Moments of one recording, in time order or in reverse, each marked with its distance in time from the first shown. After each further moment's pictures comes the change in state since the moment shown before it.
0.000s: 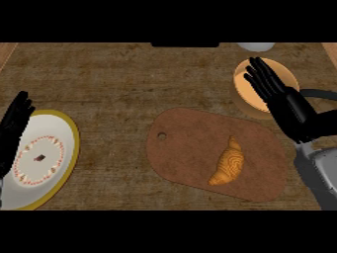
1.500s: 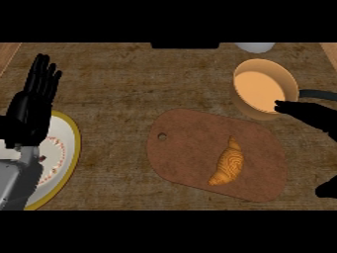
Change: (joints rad) left arm -0.214 -0.215 0.035 -0.074 0.010 0.067 0.052; right arm 0.158 -0.509 0.033 -0.358 0.574 0.269 0.115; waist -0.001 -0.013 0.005
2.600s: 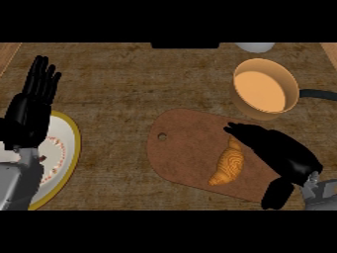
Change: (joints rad) left arm 0.016 -0.069 0.076 -0.016 -0.074 -0.069 0.025; right arm -0.017 0.380 0.171 0.045 0.323 0.147 0.283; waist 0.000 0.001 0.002
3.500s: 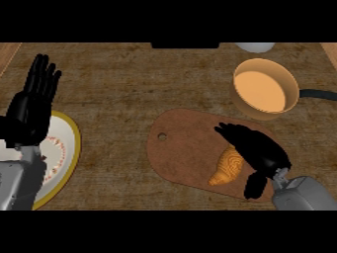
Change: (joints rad) left arm -0.014 -0.057 0.061 0.010 -0.067 -0.054 0.006; right arm 0.008 0.190 -0.015 0.200 0.302 -0.046 -0.098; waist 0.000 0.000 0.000
